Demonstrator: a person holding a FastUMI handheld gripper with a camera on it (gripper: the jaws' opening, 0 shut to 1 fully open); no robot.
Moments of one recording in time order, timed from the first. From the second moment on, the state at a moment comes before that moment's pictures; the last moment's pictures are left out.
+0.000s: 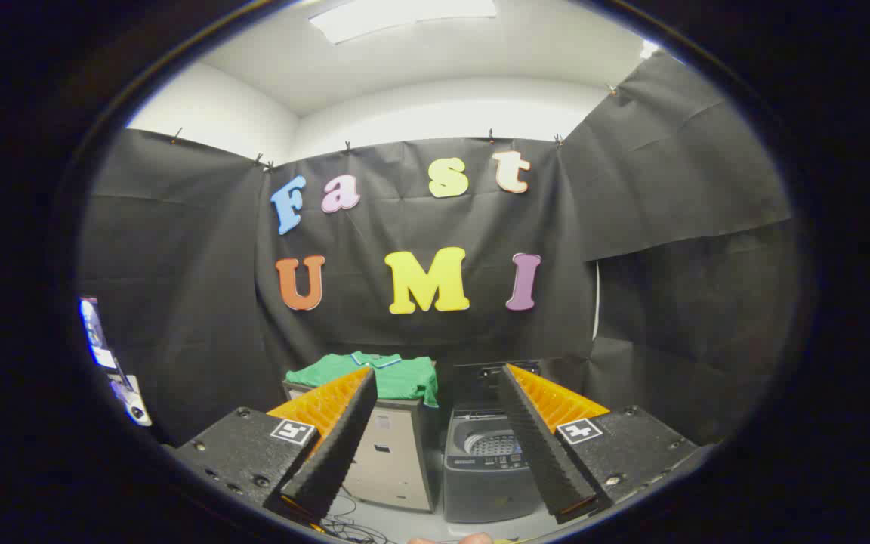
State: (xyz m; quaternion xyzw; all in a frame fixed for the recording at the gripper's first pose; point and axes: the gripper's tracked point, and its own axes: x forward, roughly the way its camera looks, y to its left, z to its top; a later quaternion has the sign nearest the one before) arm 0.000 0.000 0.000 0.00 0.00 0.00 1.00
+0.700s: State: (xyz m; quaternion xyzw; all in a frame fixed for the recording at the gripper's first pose) arm 0.027 0.039 0.007 0.00 0.00 0.00 1.00
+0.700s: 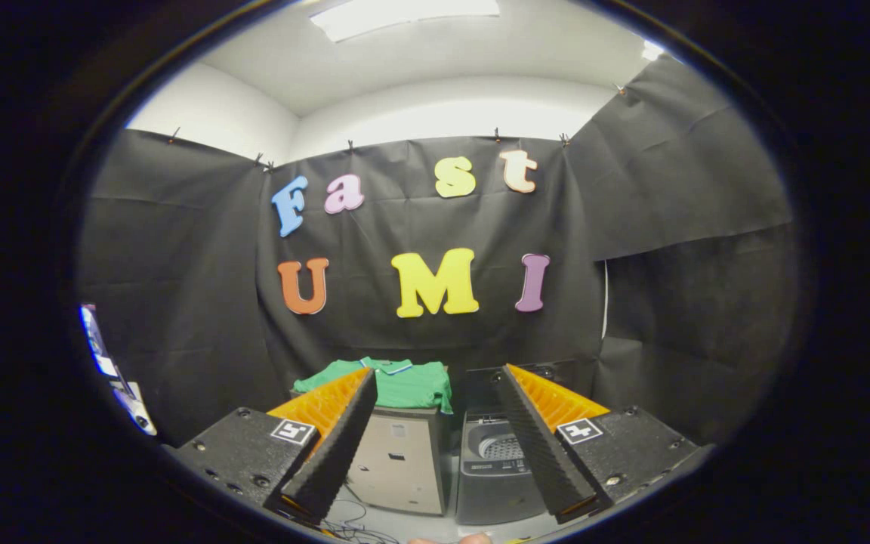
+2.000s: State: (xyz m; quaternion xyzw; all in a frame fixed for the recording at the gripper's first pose) arm 0.288 0.199 -0.062 0.00 0.27 0.11 0.96
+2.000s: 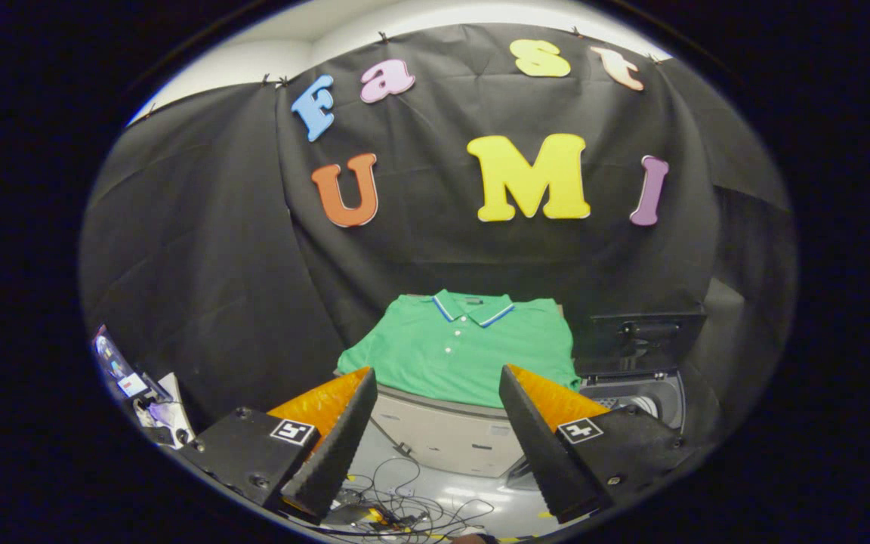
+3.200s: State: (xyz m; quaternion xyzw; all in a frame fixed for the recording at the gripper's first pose) arm 0.492 0.216 -0.191 -0.03 0.58 0.03 0.82
